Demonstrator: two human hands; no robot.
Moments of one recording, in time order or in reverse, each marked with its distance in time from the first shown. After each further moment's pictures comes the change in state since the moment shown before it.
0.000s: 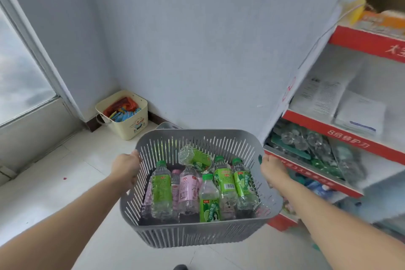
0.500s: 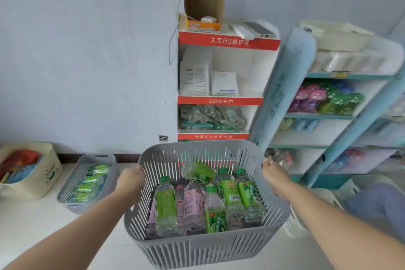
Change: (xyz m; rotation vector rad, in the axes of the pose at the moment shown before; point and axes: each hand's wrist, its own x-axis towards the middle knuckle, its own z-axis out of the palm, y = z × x) left_hand -0.162 0.013 0.095 0.305 -0.473 0.352; right_hand -0.201 0.190 -0.093 0.297 0.312 0.456
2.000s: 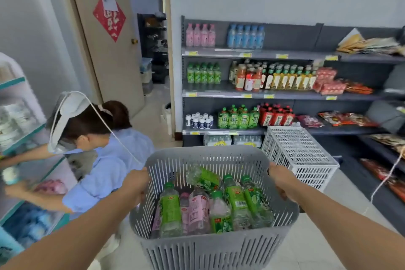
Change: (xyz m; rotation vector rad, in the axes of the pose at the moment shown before) left_hand -0.608 0.256 0.846 0.441 -1.260 0.571; right_hand -0.168 0.746 -0.507 0.666 0.891 1.084
